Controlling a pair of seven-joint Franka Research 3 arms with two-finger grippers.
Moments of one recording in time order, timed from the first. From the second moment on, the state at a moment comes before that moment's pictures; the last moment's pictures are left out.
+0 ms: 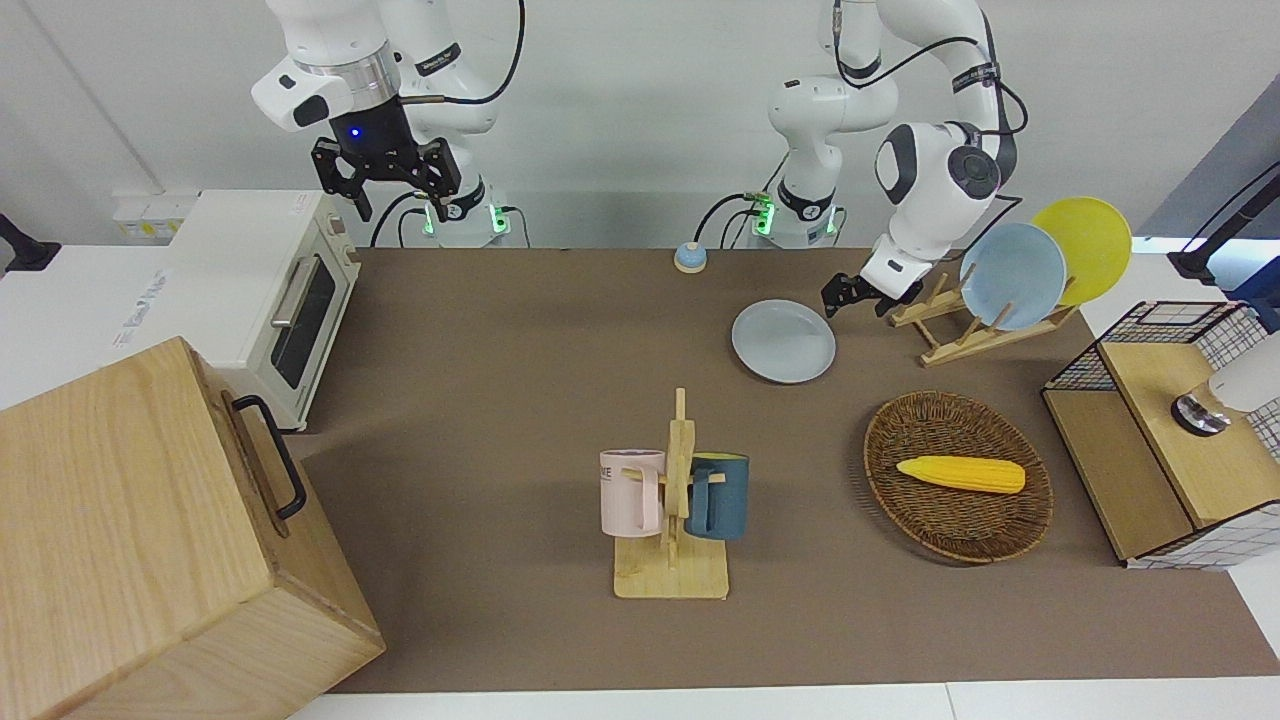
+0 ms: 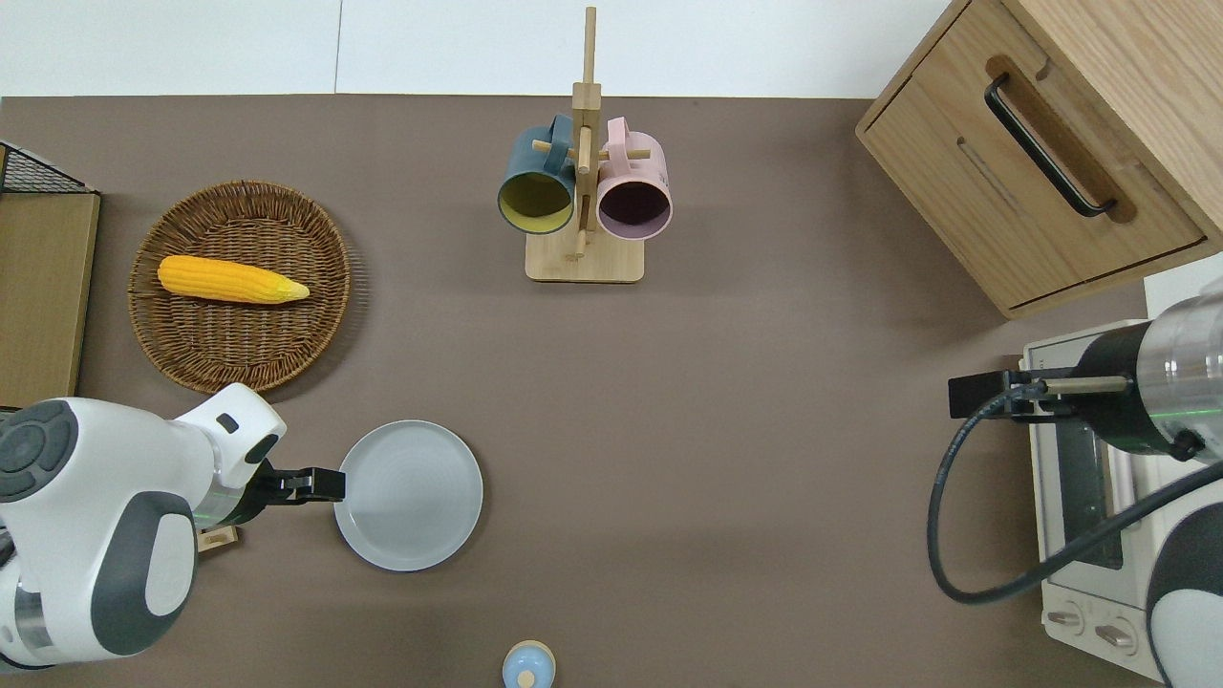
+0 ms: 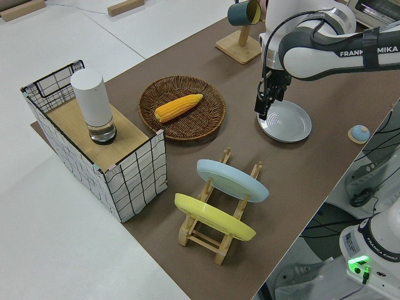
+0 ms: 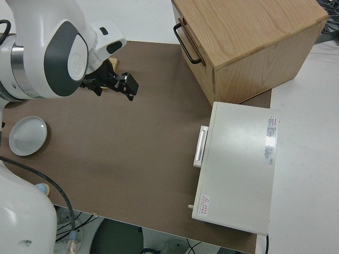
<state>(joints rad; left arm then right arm) 0.09 -0.18 -0.15 -2.41 -0.16 2.08 -0.01 -0.25 -0.12 0.37 -1.63 0.05 1.51 0.17</state>
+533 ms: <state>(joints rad) 0.10 -0.18 -0.19 -2.57 -0.19 2.27 -0.01 -0.25 -0.12 0.37 -1.63 0.05 1.51 0.17</state>
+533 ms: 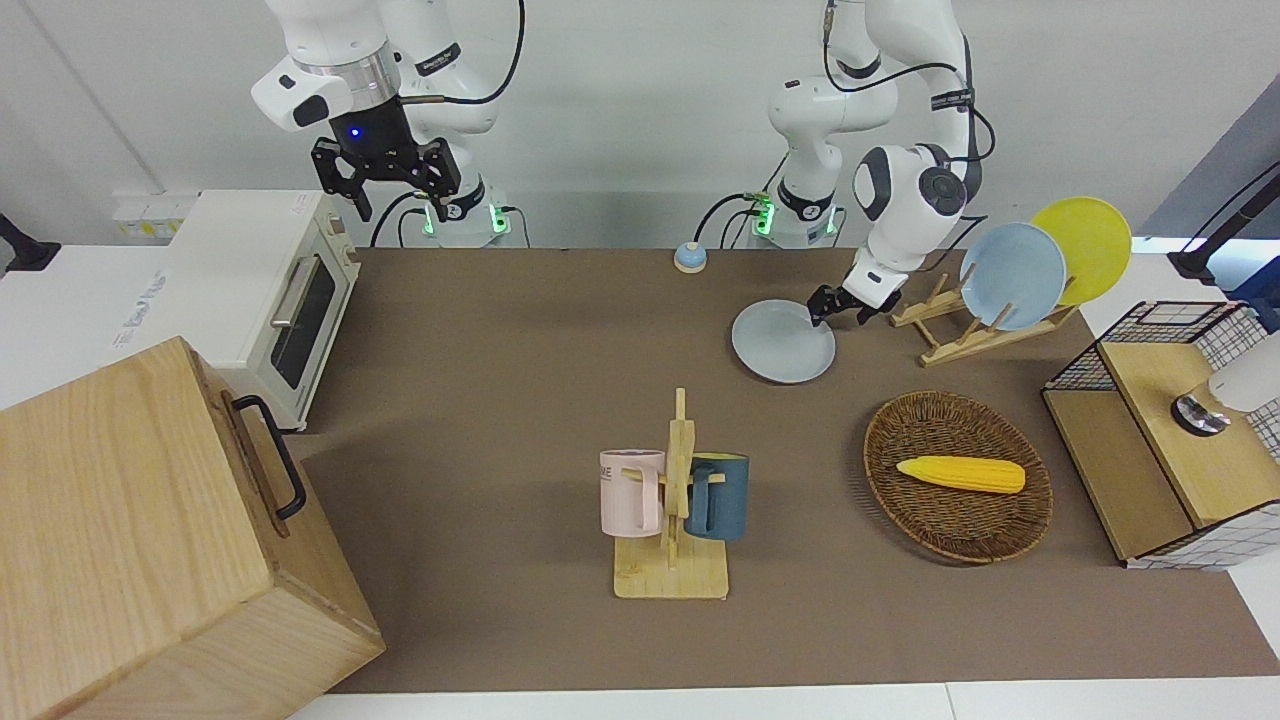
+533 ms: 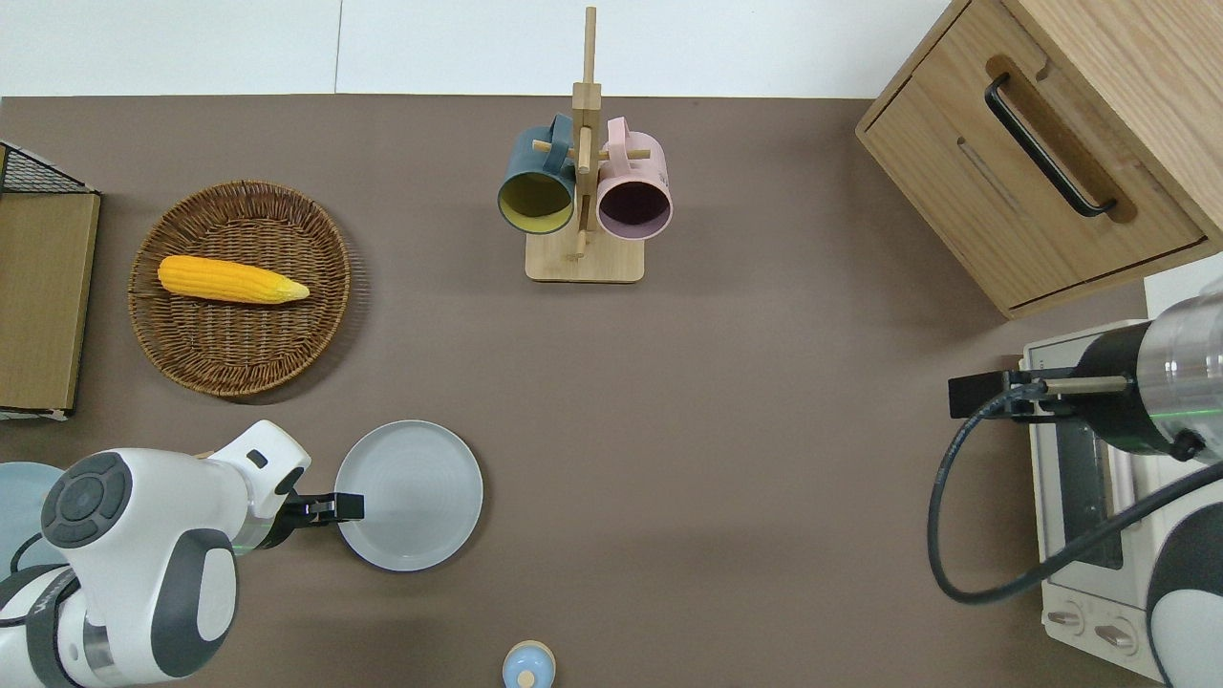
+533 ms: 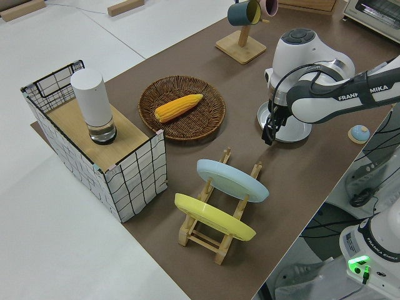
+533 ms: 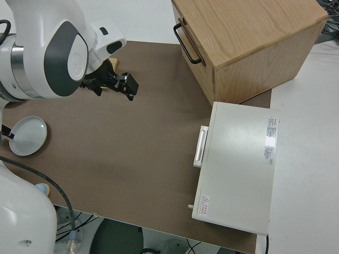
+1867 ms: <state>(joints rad) 0.11 -0.15 -0.24 -2.59 -0.19 2.34 -0.10 -0.25 -0.12 0.37 -1.63 0.05 1.51 0.17</state>
